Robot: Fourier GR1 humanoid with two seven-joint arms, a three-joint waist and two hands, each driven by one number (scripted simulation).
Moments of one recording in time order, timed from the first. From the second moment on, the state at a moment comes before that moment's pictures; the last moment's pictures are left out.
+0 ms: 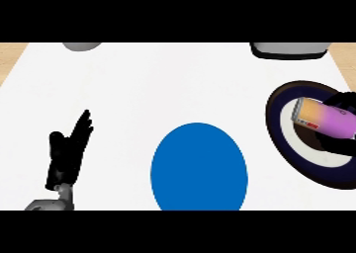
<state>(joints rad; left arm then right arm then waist) -0.03 0.14 -0.04 -1.49 -0.06 0.16 0.24 -0.14 -0.50 -0.10 -1.57 0.71 -0.18 -0.16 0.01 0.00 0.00</state>
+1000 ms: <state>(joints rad) -0.03 0.13 -0.02 -1.49 -0.07 0.15 0.23 -0.38 -0.58 -0.11 -0.93 0.67 0.08 -0.53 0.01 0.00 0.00</state>
